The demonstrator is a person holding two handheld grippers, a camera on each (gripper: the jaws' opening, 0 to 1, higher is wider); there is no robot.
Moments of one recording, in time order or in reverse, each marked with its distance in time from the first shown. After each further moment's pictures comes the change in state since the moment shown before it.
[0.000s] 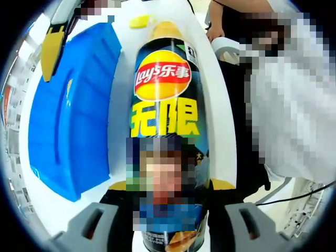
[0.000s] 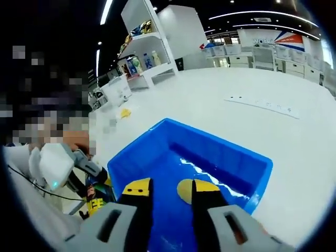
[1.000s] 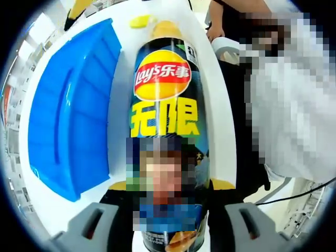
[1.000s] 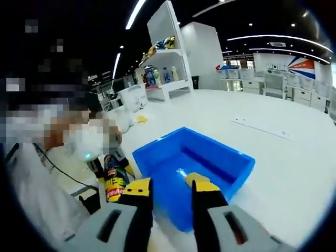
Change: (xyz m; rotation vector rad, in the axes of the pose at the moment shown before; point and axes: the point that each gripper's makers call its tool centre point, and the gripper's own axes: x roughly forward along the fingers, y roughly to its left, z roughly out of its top) left arm 0.000 0.001 -0.001 -0.003 0.000 -0.001; right arm -0.069 0.004 -0.005 -0.177 -0.159 0.067
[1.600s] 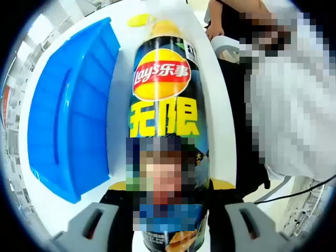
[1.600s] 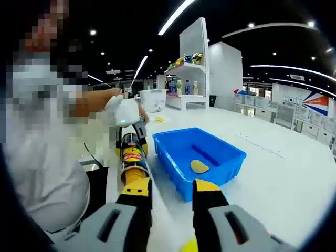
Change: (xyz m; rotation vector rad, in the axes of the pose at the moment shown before) left arm 0.000 -0.001 0.000 0.007 0.011 -0.004; right arm -0.073 0.014 -0.047 -0.223 -0.135 0.070
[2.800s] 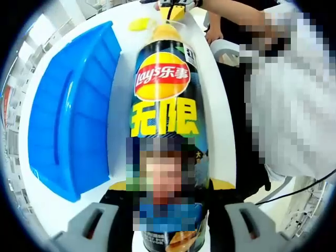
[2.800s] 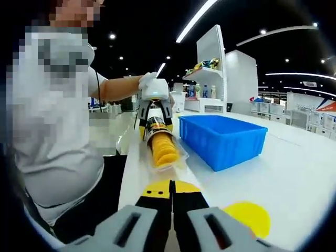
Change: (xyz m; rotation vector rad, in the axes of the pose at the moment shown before) left arm 0.000 -0.001 0.002 -0.001 -0.036 -0.001; right arm 0.002 0.054 -0.067 -0.036 -0.052 0.143
